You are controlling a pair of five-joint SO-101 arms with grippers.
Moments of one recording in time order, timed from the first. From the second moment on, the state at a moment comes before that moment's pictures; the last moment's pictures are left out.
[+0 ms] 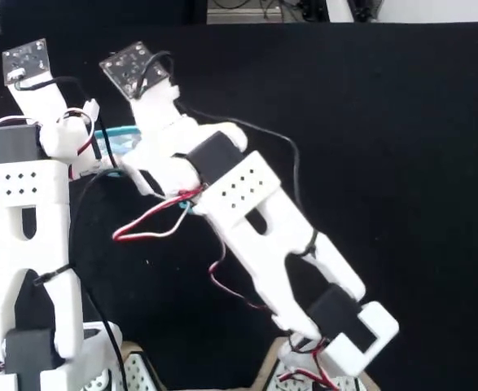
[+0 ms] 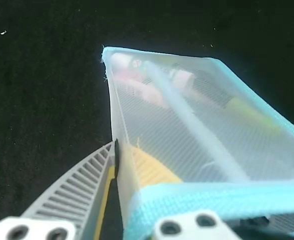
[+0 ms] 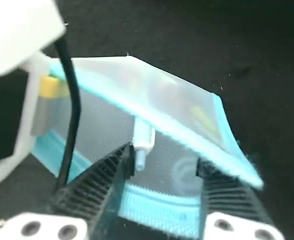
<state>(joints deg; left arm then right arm) -11.3 -16.7 4.3 86.1 12.1 -41.4 -0.1 -11.2 74.9 -3.7</state>
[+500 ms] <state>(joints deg) -12.8 -16.7 4.2 85.7 12.2 -37.1 -25.3 -15.2 85.1 3.6</state>
